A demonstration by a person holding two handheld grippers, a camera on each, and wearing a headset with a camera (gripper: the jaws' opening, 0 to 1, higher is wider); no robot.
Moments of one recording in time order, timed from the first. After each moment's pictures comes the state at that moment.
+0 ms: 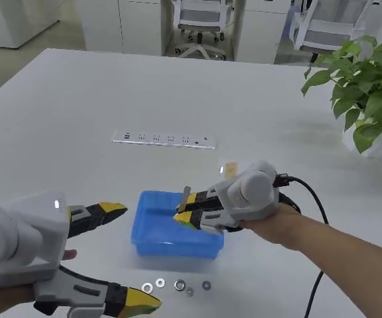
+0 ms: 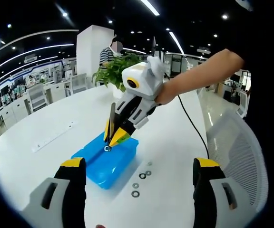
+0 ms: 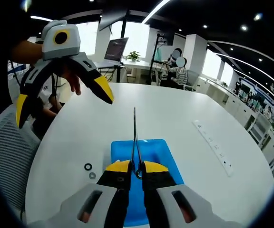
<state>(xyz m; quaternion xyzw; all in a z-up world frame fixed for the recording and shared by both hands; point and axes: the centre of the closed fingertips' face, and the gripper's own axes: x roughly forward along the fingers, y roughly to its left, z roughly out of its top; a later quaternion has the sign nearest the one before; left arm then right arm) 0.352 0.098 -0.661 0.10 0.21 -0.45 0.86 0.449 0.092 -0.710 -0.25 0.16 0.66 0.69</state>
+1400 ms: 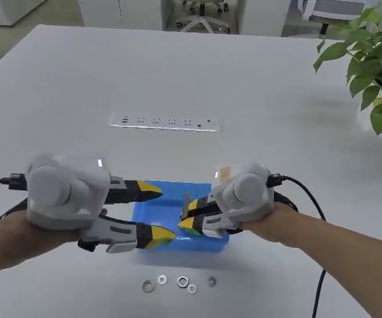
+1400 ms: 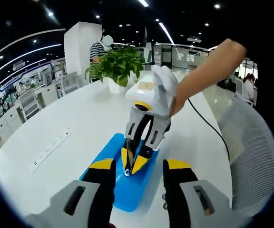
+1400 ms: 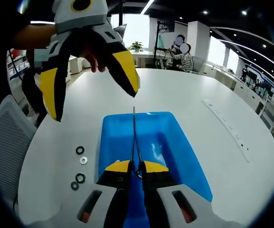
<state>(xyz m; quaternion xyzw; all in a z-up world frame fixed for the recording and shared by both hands) 0.433 0.083 -0.685 0.15 0.22 -0.48 0.84 0.457 0.092 -0.772 -0.25 0.22 0.67 0.66</state>
